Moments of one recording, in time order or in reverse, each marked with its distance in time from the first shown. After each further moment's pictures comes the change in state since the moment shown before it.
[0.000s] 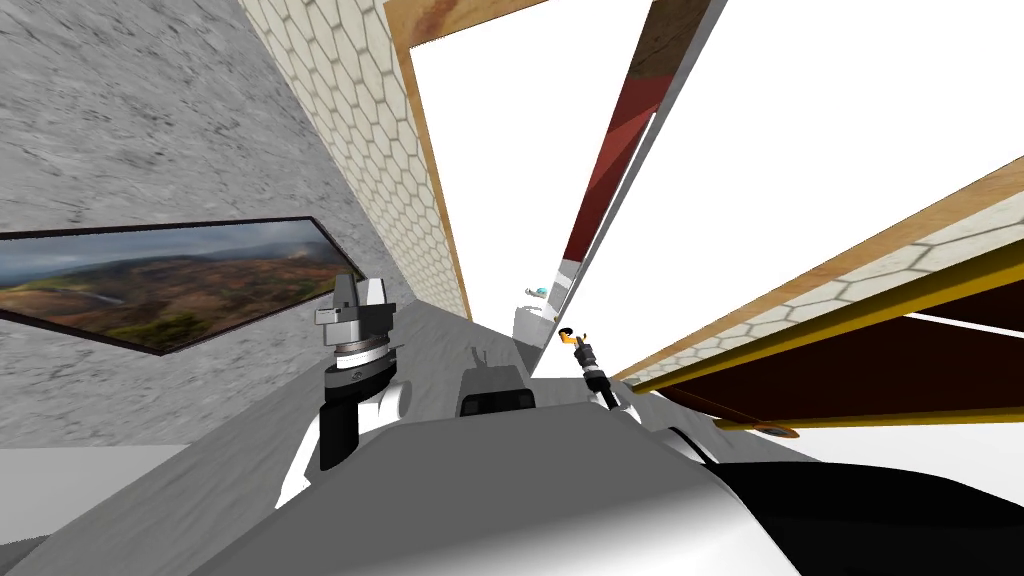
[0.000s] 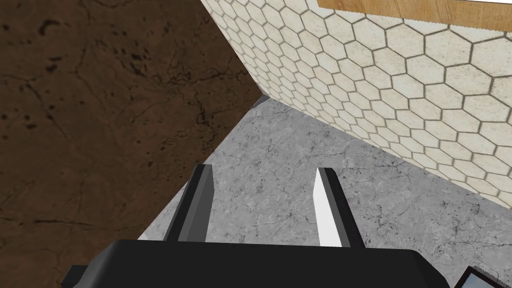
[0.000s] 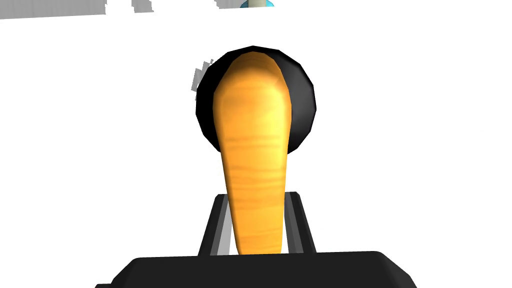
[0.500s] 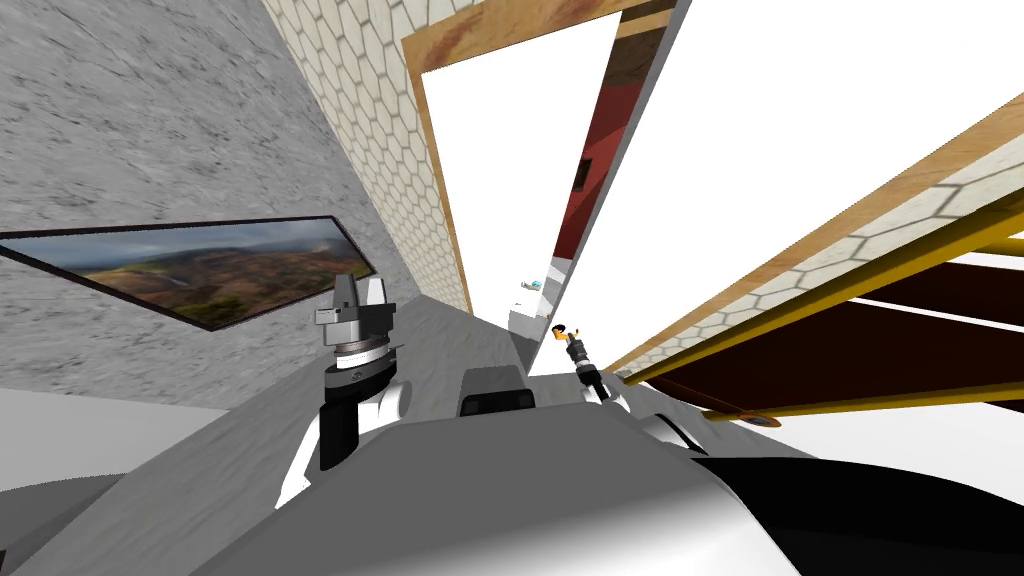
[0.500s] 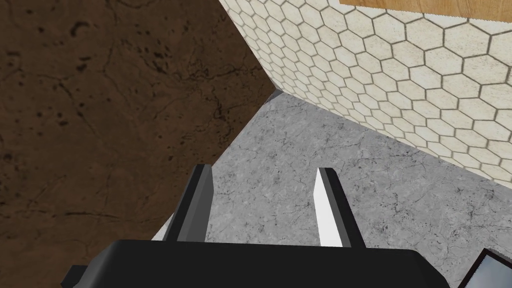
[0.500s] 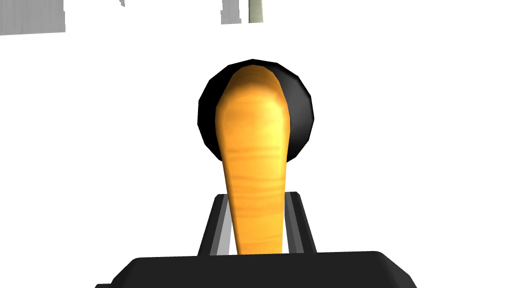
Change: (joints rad) arm -0.071 0.025 0.036 0.049 0.052 -0.011 -0.009
